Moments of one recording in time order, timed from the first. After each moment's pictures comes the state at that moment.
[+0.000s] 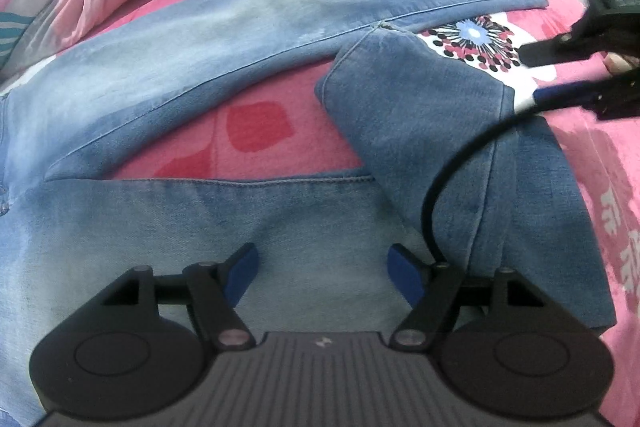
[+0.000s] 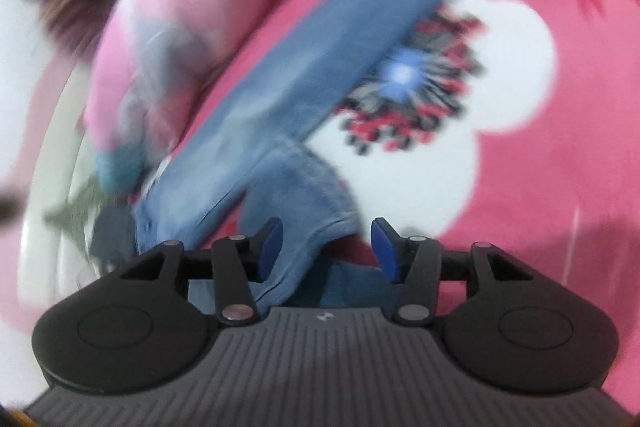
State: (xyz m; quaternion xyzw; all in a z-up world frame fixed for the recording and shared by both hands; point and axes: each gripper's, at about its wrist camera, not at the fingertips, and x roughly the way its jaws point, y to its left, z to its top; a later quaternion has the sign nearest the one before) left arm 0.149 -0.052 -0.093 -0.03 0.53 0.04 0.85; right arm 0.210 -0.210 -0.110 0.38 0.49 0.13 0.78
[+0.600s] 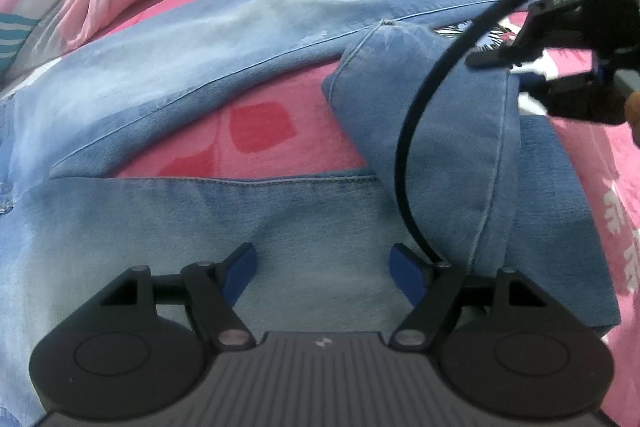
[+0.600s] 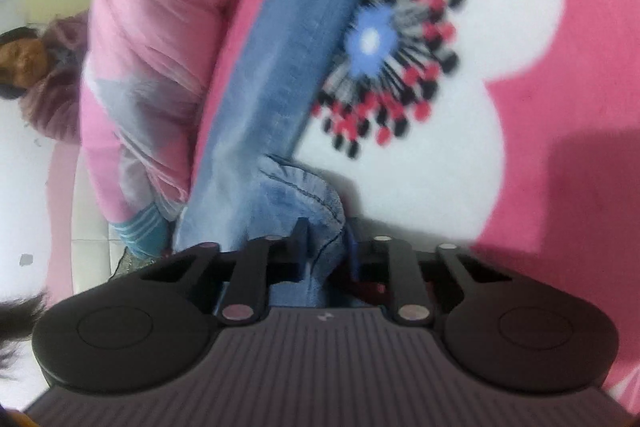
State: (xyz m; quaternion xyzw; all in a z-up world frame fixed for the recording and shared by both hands) left arm 0.146 -0.056 -0.094 -0.02 0.52 0.05 0.85; right arm 0.234 -0.202 -0.151 0.49 0.47 0.10 0.73
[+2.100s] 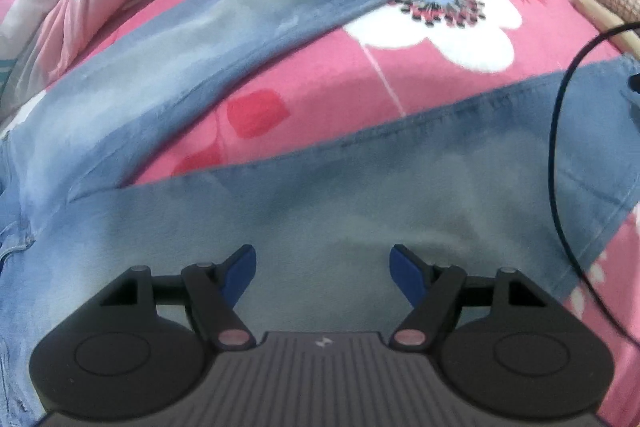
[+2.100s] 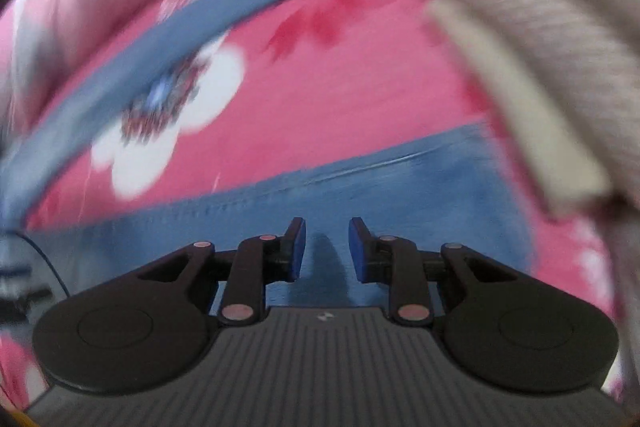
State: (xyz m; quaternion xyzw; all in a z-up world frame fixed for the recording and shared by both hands) left arm 0.124 -0.049 -0.081 0.05 0.56 0.00 0.83; right arm 0.123 -0.366 -0.077 0.14 0.52 -0.05 0.84
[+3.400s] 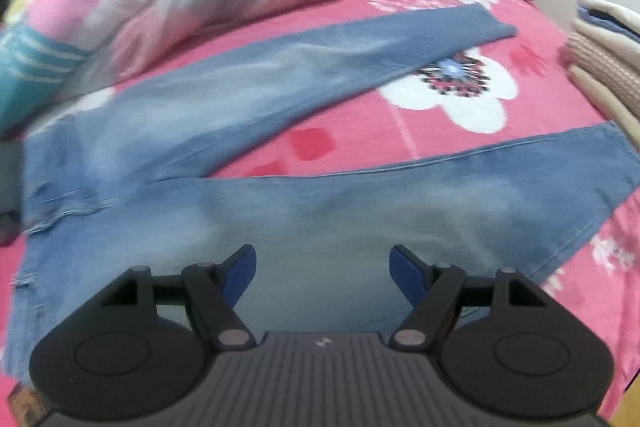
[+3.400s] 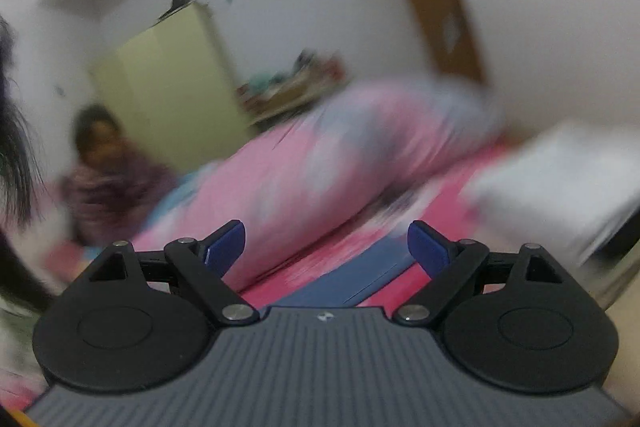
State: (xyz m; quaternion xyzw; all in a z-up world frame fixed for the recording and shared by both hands) left arm 0.057 -0.020 -0.007 -0.01 0.49 0.06 0.87; right arm 0.008 -0.370 0.158 0.24 0.17 0.01 0.96
